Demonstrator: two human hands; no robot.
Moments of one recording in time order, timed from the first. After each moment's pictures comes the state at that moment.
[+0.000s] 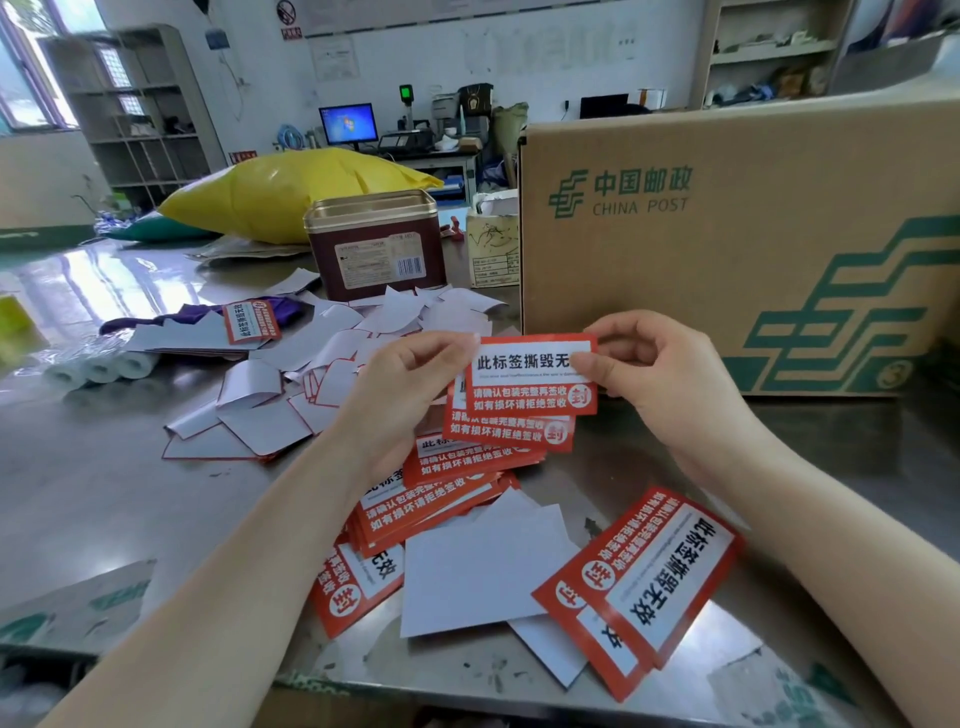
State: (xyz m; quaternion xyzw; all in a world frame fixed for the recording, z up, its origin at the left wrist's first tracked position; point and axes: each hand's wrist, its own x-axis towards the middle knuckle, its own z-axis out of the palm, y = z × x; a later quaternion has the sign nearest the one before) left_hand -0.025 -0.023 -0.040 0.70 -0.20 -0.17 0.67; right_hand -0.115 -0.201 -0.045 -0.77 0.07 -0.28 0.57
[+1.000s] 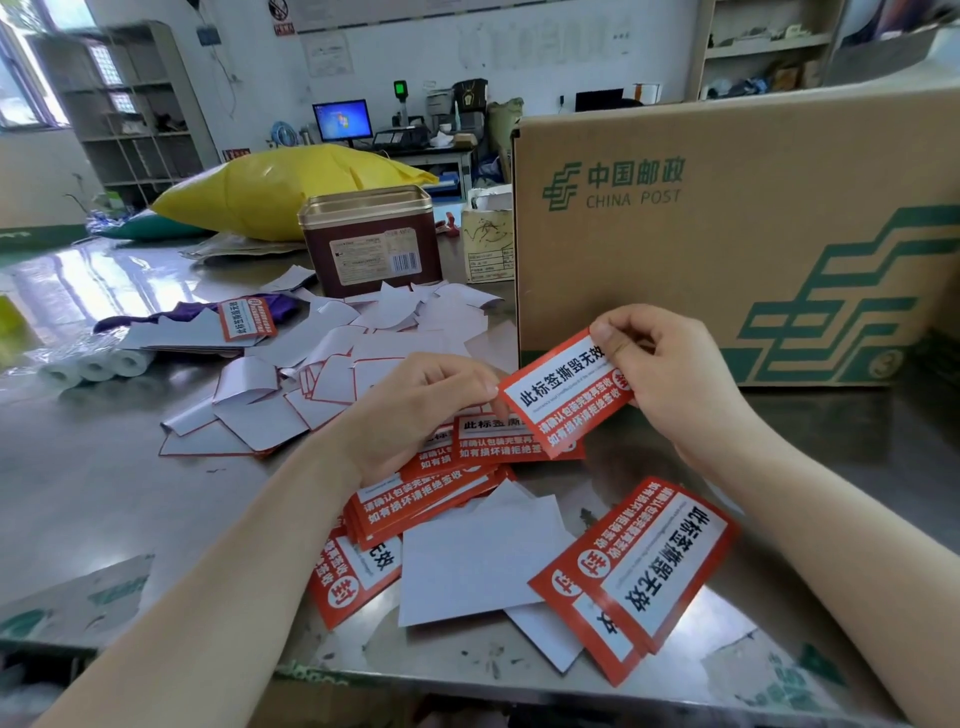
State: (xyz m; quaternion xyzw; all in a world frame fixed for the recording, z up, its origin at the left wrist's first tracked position) left_hand -0.034 -0.016 -0.037 0.74 -0.33 -0.26 0.52; right_hand -0.118 -0.202 -0.045 -0.81 0.10 -0.29 0.49
